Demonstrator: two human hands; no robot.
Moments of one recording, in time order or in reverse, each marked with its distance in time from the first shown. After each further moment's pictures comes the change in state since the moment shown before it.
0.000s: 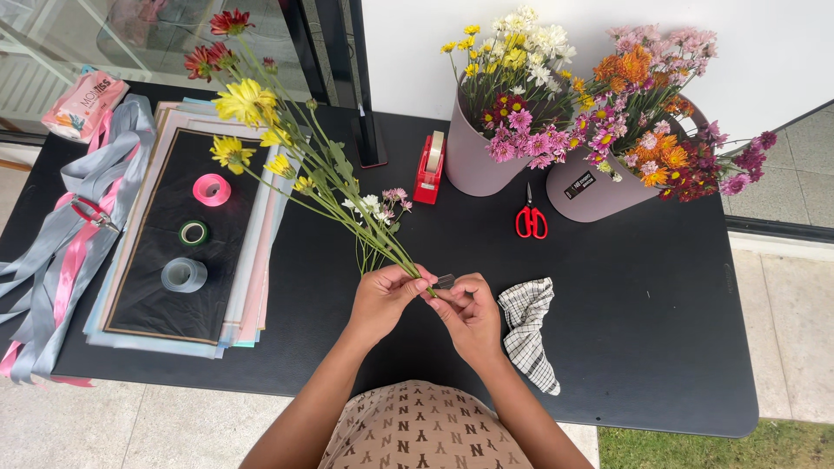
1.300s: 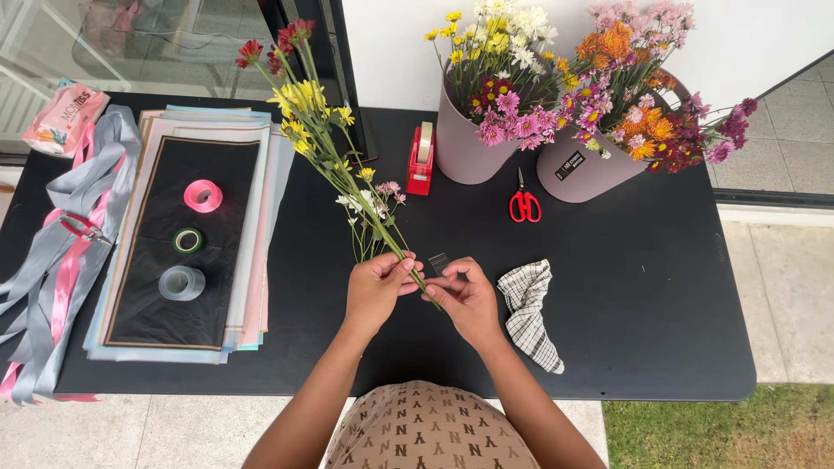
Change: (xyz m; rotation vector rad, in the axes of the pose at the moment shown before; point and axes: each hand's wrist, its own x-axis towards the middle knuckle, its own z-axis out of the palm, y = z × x) left_hand -0.001 0.005 -0.004 0.069 0.145 -0.220; right_hand -0.003 0.015 0.000 0.046 -0.017 0.178
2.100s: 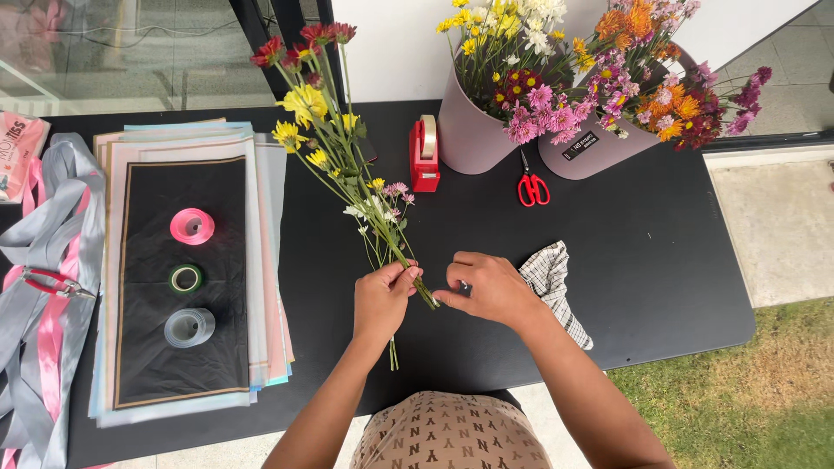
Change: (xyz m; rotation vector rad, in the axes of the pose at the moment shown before) left_hand 0.048 0.004 -0.073 0.217 -0.069 -0.031; right_hand 0.064 -0.055 0.054 -1.149 -0.418 -0.134
